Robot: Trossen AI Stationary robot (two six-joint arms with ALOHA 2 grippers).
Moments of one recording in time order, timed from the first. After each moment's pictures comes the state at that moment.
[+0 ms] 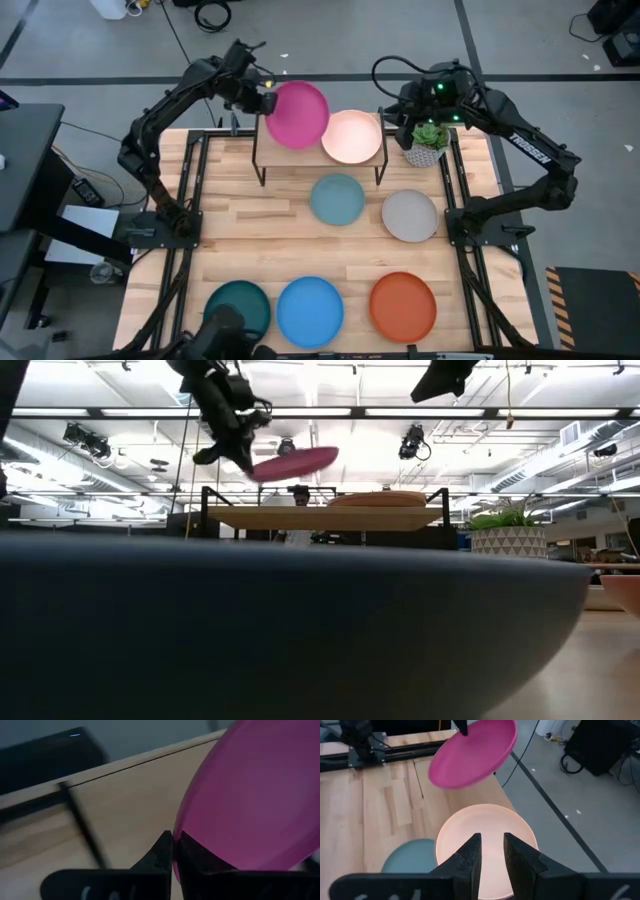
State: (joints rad) left arm 0.90 1.70 1.75 -1.09 0.26 -0.38; right arm -0.60 1.22 1.52 -0.85 -0.14 -0.21
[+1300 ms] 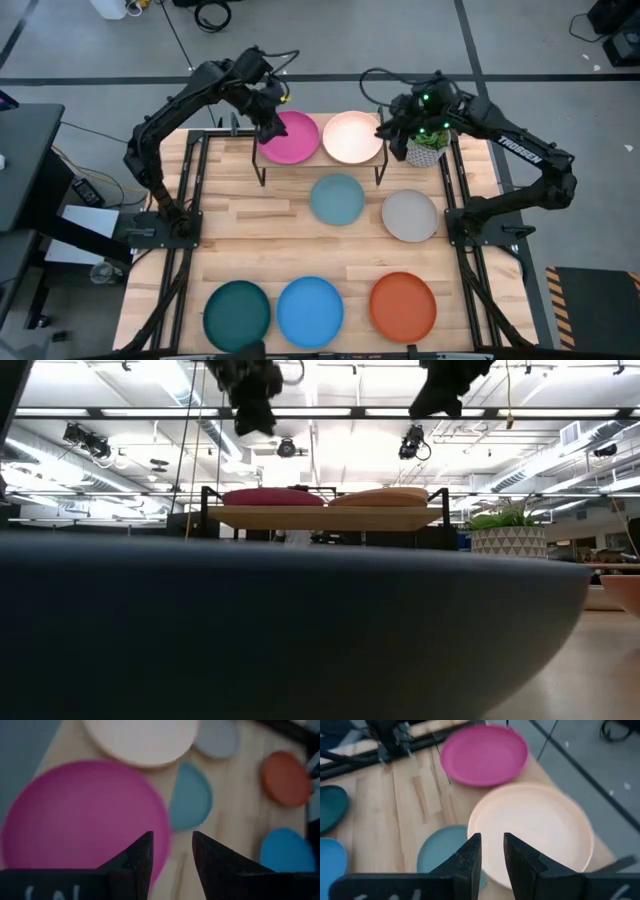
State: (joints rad) left arm 0.70 1.72 1.94 -1.26 0.45 0.27; right arm -0.58 1.22 1.40 -0.83 -0.25 -0.08
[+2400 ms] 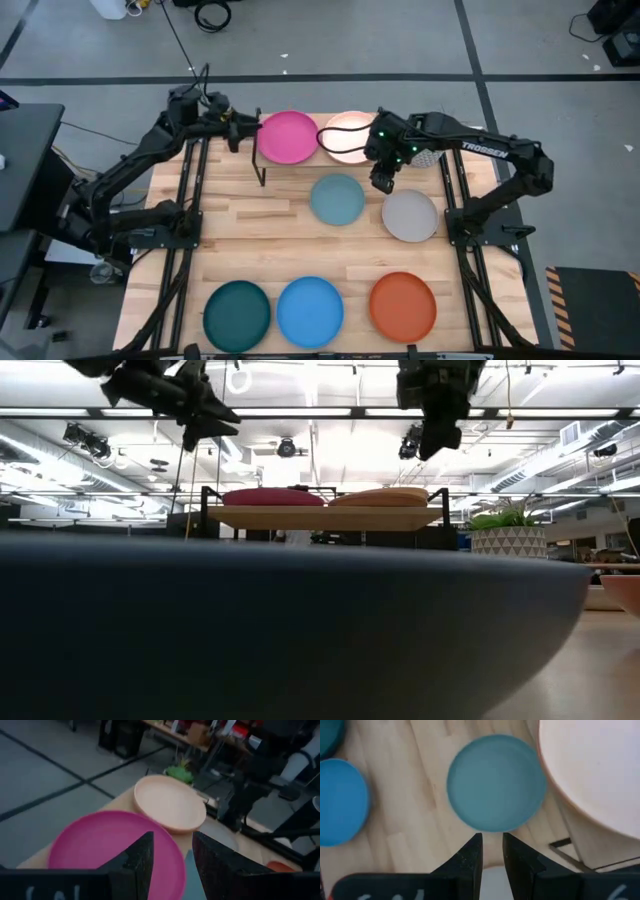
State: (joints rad) left arm 0.96 1.03 0.89 -0.14 0.61 -0.15; right arm -0.37 1.43 1.40 -1.09 -0.21 0.06
